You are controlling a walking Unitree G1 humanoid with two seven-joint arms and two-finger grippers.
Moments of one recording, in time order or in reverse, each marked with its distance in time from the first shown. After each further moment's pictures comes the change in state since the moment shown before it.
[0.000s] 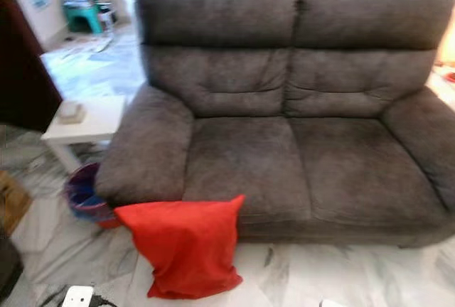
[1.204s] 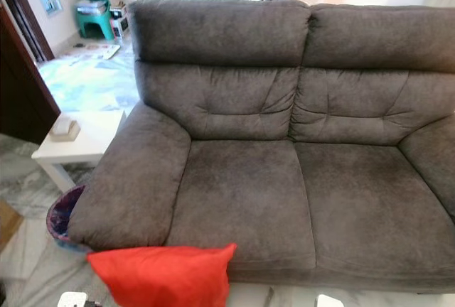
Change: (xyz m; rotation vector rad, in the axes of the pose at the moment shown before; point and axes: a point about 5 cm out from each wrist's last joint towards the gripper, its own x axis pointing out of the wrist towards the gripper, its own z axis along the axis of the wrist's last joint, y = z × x) left arm 0.006 -0.007 0.019 0.003 -0.066 -0.019; right arm -0.003 -0.014 -0.005 -0.019 0.017 -0.028
